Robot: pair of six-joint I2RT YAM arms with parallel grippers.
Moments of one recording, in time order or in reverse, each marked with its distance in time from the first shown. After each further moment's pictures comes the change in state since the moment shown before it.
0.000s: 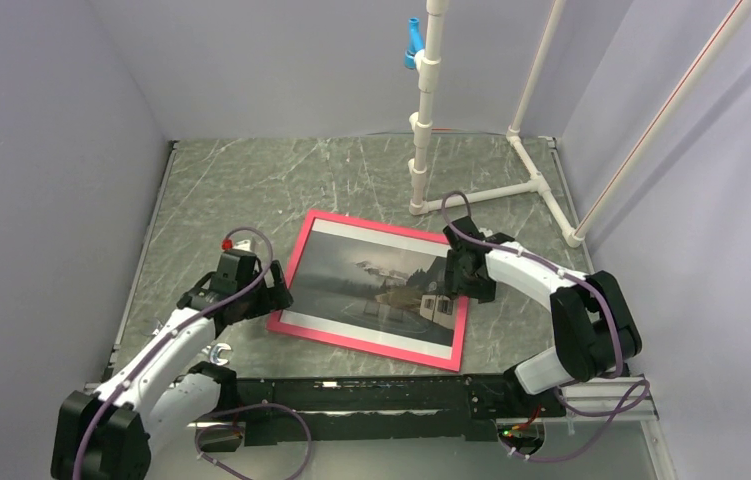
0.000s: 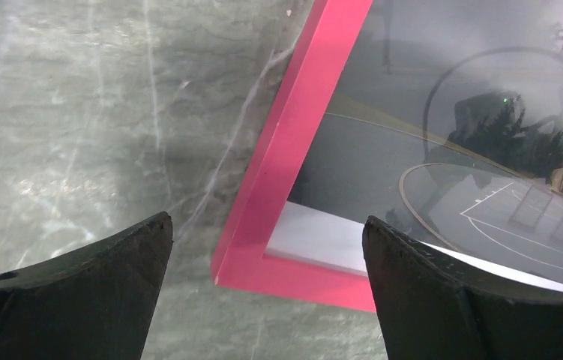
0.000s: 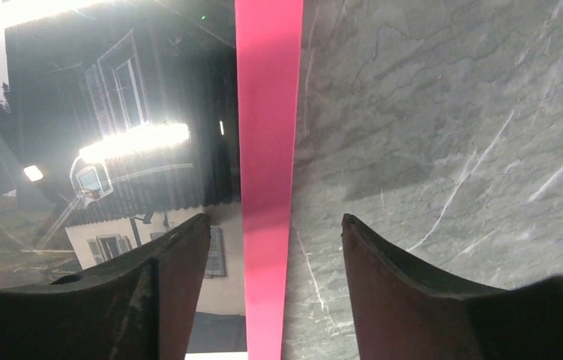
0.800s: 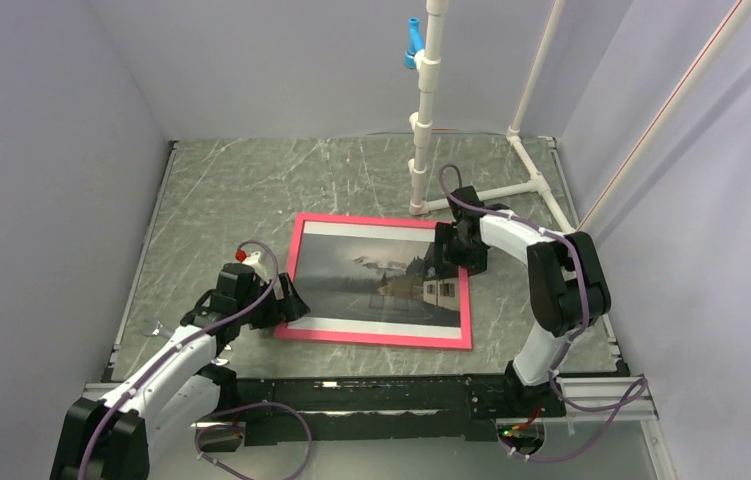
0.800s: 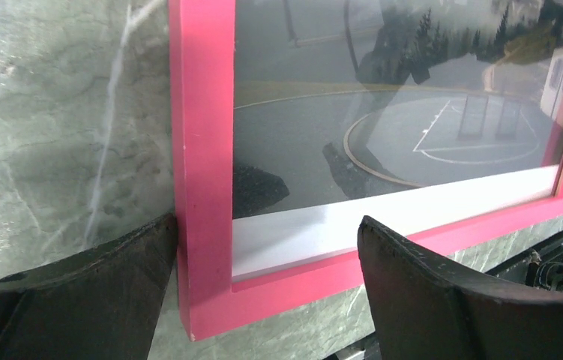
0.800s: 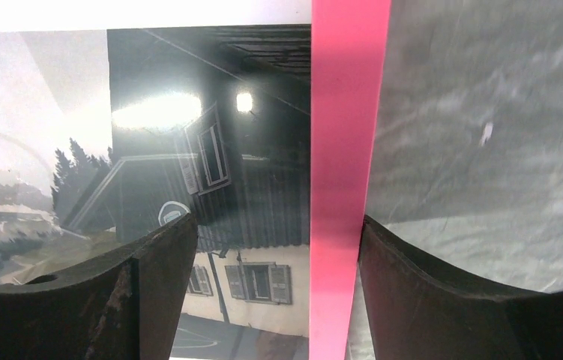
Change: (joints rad) left arm 0.018 -0.018 -0.192 0.291 0.302 0.018; right arm -0.114 0.246 0.223 0.077 -0.224 -0.154
